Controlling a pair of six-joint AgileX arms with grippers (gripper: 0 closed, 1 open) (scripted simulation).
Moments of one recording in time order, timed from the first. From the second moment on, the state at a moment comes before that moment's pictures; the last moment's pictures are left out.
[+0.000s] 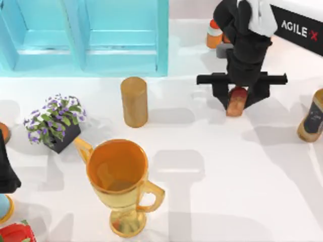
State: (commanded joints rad) left arm 0.00 0.00 0.00 0.00 0.00 0.00; right arm 0.37 2.48 2.10 -1.19 0.01 0.40
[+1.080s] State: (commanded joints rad) left arm 0.00 0.00 0.00 0.00 0.00 0.00; right arm 0.37 2.48 2.10 -1.19 0.01 0.40
